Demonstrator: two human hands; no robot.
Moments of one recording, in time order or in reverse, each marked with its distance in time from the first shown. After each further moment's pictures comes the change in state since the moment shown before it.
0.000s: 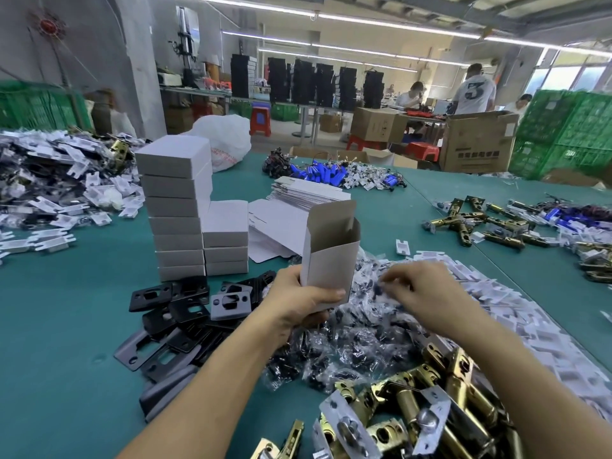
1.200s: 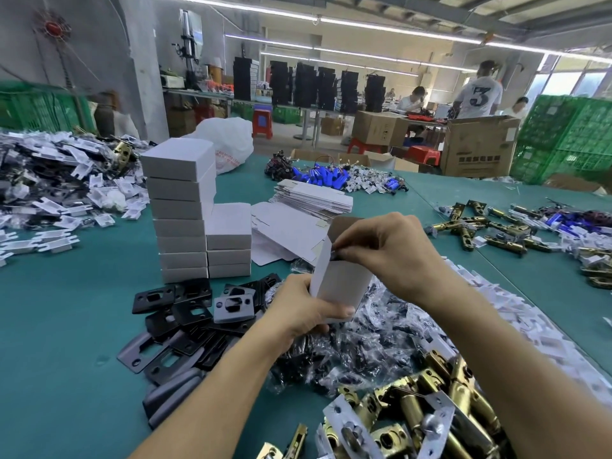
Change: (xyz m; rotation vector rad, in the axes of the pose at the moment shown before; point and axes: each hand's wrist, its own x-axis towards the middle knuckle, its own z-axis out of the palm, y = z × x) left_hand -0.005 -0.001 -0.002 0.248 -0.040 0.066; right_hand 0.018 -0.073 -0.027 0.293 0.150 -0.300
